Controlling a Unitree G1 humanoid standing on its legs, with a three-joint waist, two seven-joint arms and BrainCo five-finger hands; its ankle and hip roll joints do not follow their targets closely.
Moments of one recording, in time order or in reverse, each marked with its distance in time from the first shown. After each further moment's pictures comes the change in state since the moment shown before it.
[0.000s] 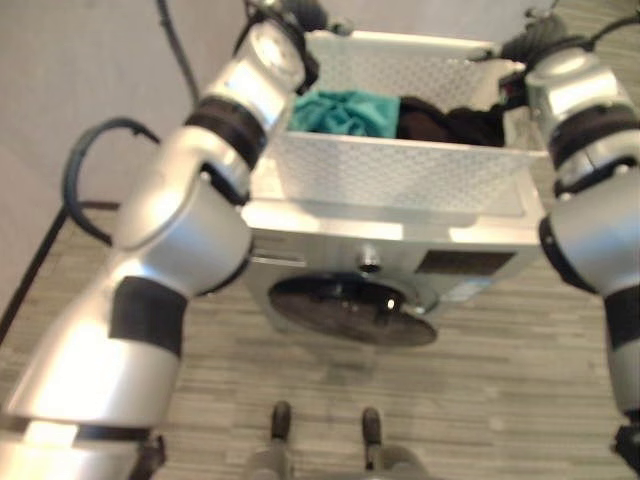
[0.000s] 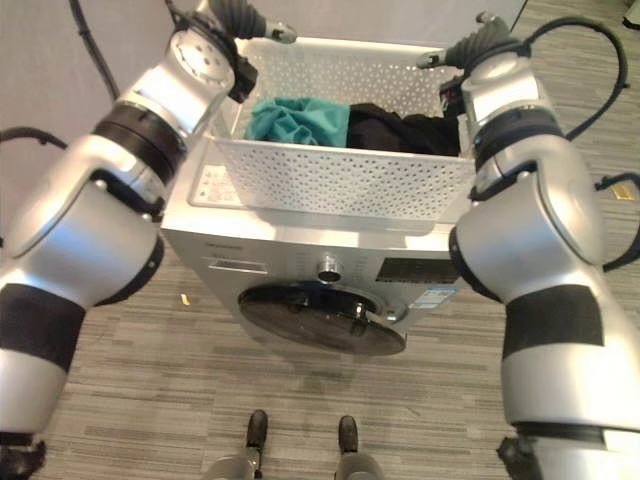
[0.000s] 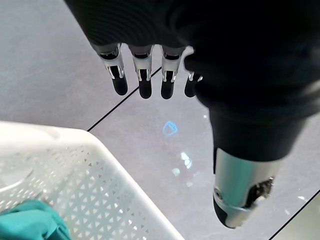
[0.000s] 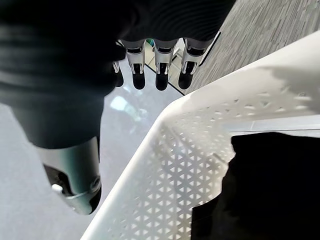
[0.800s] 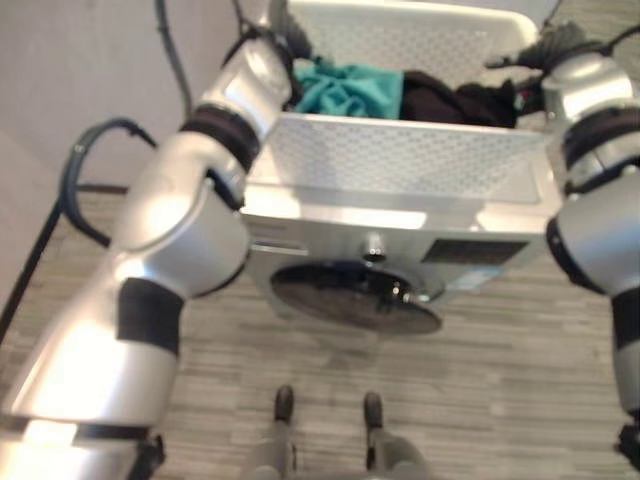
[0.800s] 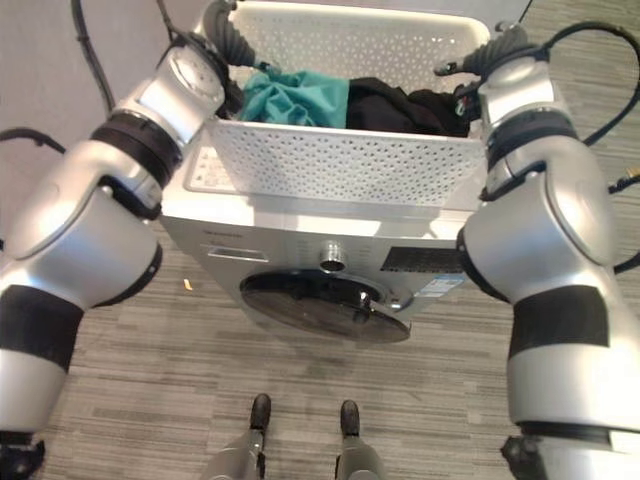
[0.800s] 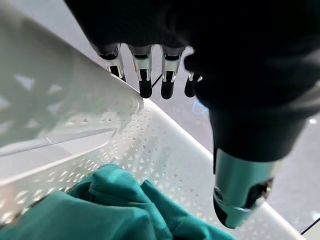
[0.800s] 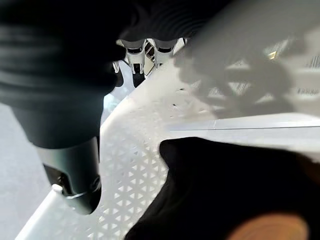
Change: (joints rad) left arm 0.013 0.008 -0.094 0.053 -0.024 0.055 -0.083; right arm 0.000 -0.020 0.038 0.044 0.005 0.011 0.018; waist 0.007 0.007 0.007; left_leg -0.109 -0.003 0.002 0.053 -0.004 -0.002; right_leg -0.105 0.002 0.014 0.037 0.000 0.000
